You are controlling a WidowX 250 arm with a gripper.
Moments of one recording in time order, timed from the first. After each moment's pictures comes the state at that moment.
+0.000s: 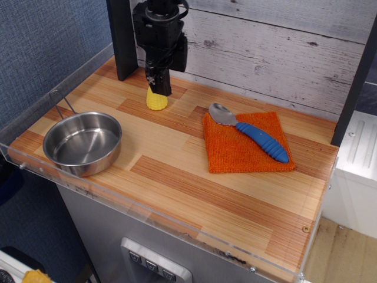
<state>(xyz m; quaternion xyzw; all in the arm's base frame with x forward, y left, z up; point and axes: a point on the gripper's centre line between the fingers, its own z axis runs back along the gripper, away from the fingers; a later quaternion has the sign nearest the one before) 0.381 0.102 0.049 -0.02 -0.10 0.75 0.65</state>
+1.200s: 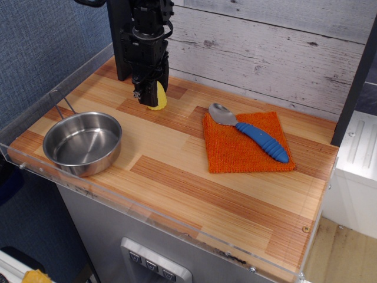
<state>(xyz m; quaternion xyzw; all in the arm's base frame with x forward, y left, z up) 0.372 0.120 0.024 0.01 -0.08 0.76 0.65</state>
